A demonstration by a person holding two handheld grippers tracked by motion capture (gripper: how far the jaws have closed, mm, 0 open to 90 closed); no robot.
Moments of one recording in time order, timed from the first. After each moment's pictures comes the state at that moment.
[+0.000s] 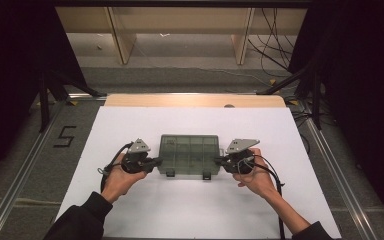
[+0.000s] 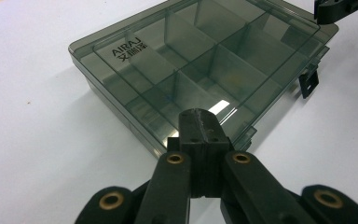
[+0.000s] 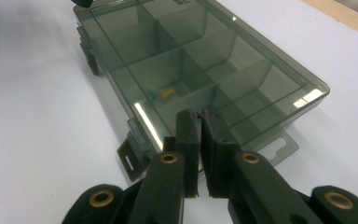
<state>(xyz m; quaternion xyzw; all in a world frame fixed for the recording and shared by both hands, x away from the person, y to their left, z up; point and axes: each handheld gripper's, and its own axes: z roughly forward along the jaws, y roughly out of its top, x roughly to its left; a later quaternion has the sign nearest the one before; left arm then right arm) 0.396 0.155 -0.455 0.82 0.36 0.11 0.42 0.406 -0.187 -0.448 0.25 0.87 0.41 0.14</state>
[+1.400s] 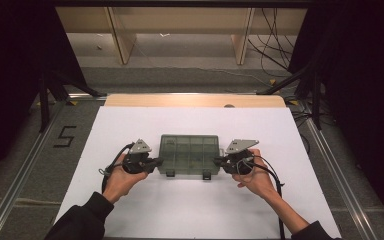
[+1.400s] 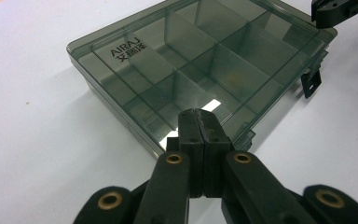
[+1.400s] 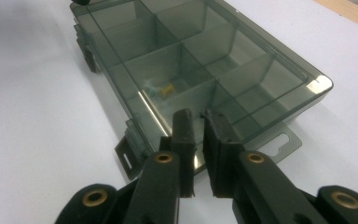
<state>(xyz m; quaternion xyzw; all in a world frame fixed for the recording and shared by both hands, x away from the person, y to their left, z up) 0.397 0.154 -0.456 0.83 0.35 0.12 0.42 0.407 -0.186 -0.453 0.25 0.87 0.40 0.13</state>
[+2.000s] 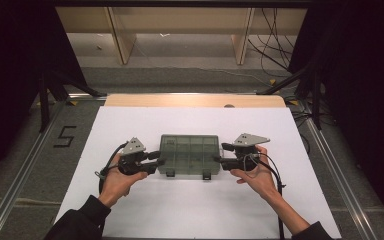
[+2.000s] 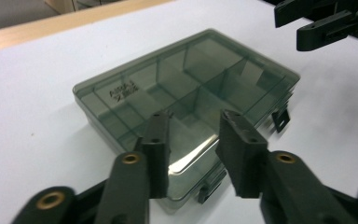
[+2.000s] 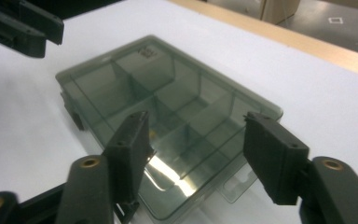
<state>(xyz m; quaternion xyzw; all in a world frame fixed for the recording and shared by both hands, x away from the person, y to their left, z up) 0.382 0.156 -0.439 0.78 0.35 0.13 0.50 0.406 -0.193 -0.437 0.32 0.81 0.47 0.16</state>
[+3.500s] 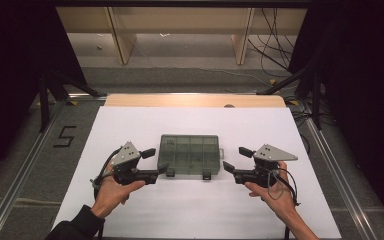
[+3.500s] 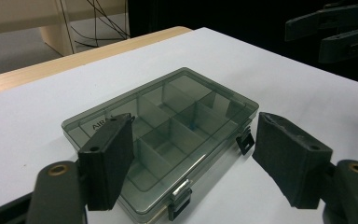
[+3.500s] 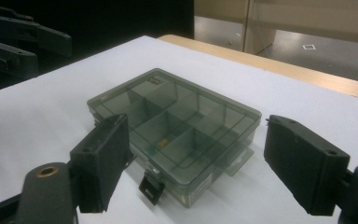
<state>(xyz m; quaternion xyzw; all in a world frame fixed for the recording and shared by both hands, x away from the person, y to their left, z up) 0.352 0.156 -0.423 0.75 0.33 0.15 0.55 0.352 -0.223 -0.417 0.34 0.76 0.53 0.18</state>
